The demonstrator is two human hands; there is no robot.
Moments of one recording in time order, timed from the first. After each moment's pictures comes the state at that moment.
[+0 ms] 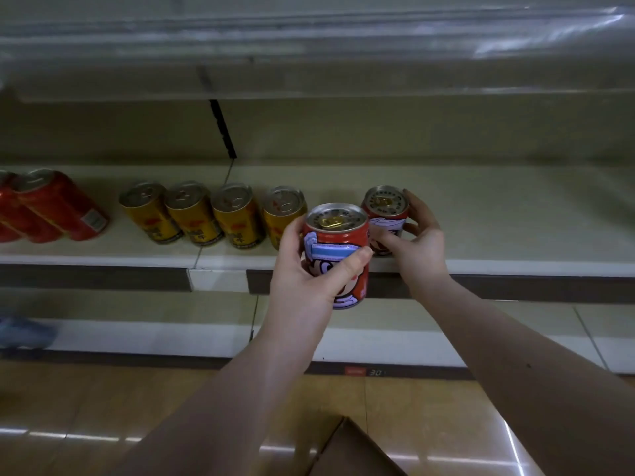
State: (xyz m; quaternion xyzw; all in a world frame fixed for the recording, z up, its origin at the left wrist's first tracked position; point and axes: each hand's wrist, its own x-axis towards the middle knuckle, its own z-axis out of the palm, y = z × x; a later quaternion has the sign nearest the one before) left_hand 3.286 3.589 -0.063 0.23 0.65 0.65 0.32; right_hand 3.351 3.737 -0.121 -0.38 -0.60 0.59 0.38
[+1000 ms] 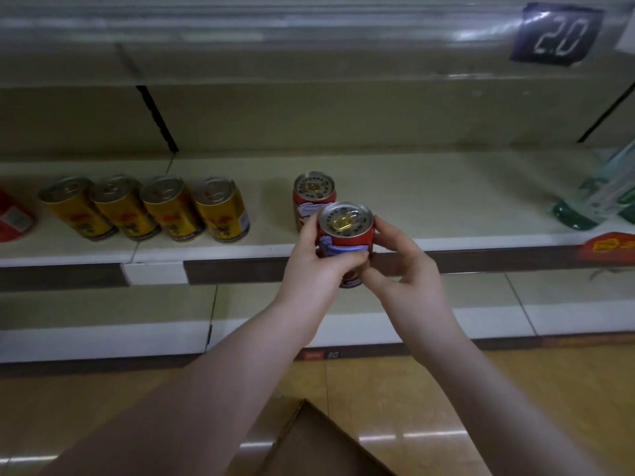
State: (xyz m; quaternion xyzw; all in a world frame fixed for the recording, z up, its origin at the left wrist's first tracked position) left_hand 3.352 3.638 -0.067 0.23 0.65 0.59 0.43; right_hand 3.456 3.683 -0.068 -0.38 -0.62 0.61 0.31
